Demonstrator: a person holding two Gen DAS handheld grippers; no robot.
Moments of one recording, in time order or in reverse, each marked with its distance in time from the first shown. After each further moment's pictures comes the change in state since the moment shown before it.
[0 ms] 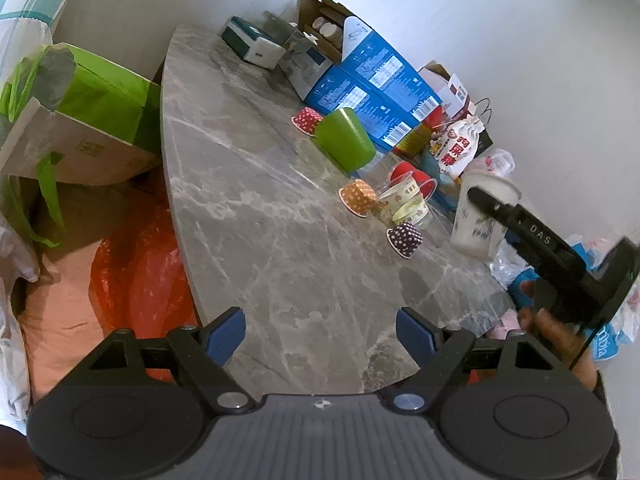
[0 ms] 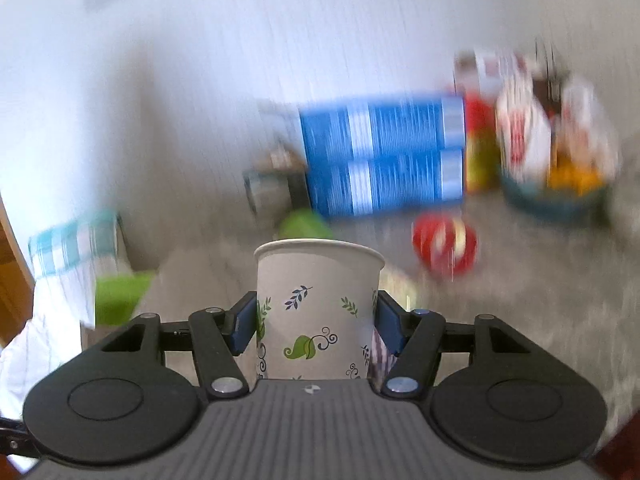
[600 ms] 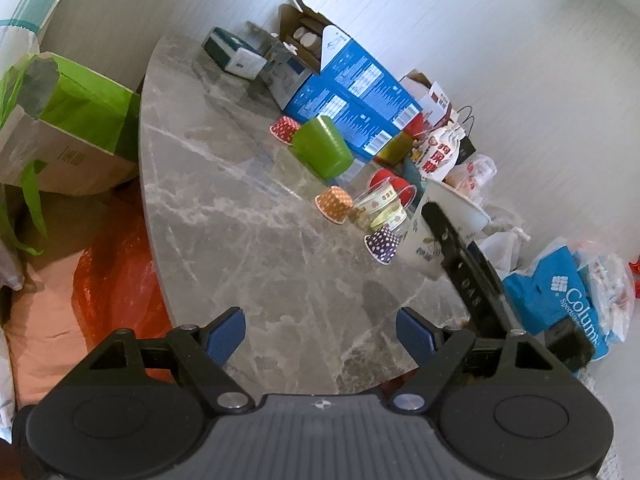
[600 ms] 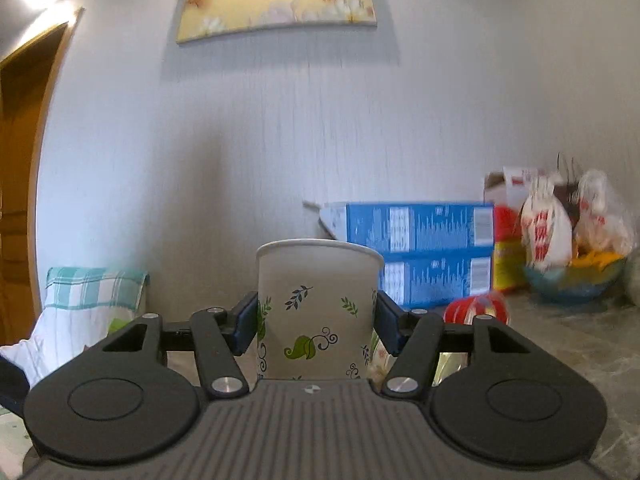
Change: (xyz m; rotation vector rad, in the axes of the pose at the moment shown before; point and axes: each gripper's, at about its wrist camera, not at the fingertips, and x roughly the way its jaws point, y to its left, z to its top) left arm 0.000 -0.011 -0.006 0.016 -0.045 -0.043; right arm -0.005 0.021 -0.073 -0.128 -0.346 0.061
